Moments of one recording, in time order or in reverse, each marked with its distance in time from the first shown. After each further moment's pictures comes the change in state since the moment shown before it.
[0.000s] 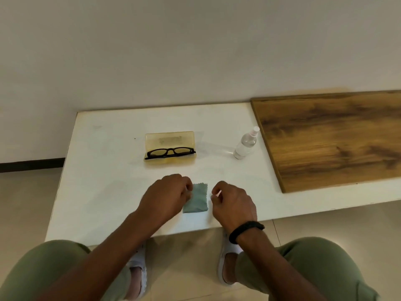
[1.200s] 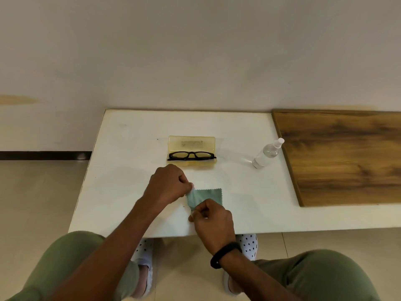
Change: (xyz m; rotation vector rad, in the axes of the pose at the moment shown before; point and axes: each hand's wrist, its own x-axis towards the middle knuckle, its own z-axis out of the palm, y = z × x) left_hand 0.003 -0.036 -0.030 -0.362 0.063 -0.328; right_hand -0.029 -0.061 0.053 0.476 -0.069 0.092
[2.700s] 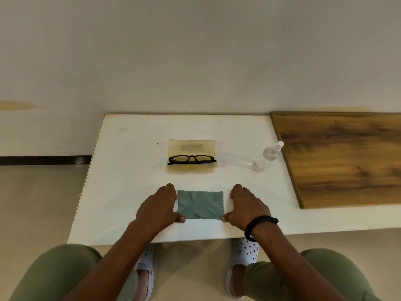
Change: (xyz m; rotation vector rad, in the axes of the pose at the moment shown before) left_hand -0.012 -0.046 0.023 0.321 -0.155 0.011; right_hand 0.058 0.014 -0.075 -0.706 -0.224 0.016
